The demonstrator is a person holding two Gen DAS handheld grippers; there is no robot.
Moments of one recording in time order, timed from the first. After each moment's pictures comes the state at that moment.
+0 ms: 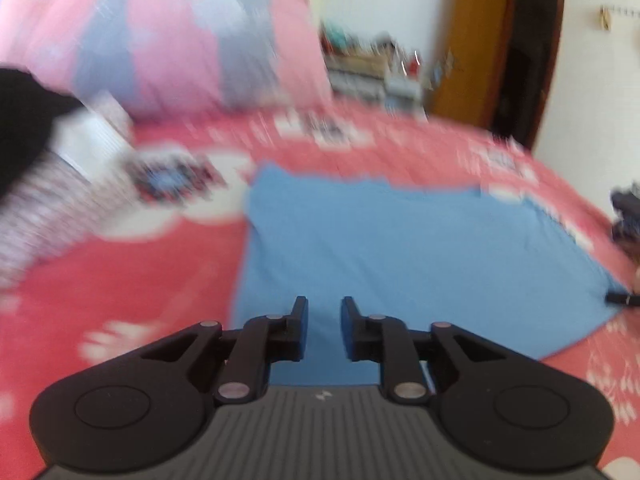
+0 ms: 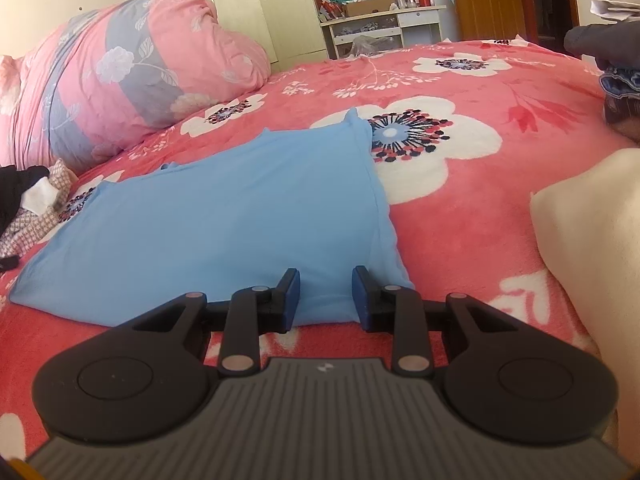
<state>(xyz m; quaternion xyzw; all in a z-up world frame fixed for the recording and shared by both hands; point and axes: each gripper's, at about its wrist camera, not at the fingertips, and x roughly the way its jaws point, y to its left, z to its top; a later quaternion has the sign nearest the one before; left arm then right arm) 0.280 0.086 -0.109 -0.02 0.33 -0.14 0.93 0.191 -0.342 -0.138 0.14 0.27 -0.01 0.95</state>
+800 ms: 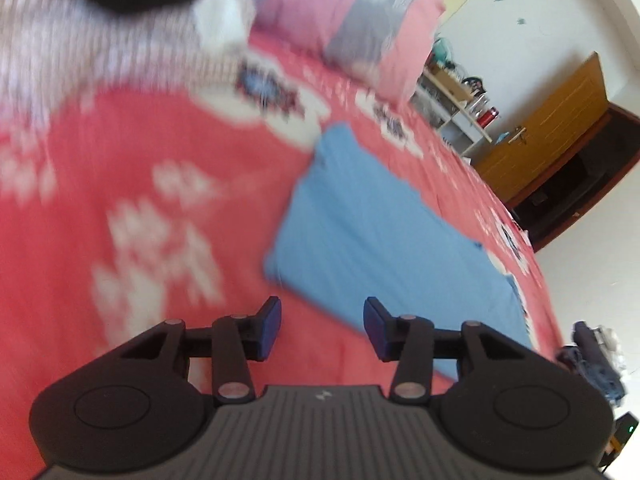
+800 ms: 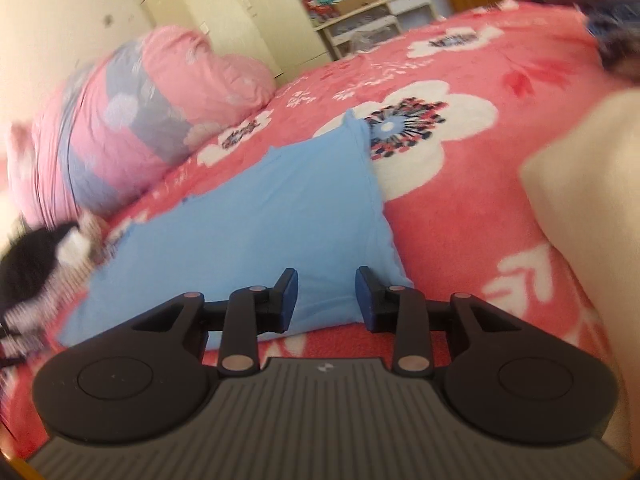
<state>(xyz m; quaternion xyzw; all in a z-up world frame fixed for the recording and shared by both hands) 0.221 0.134 -0.110 -0.31 0.37 -0.07 0.87 0.177 -0.371 -0.138 0.27 0.26 0.02 0.93</state>
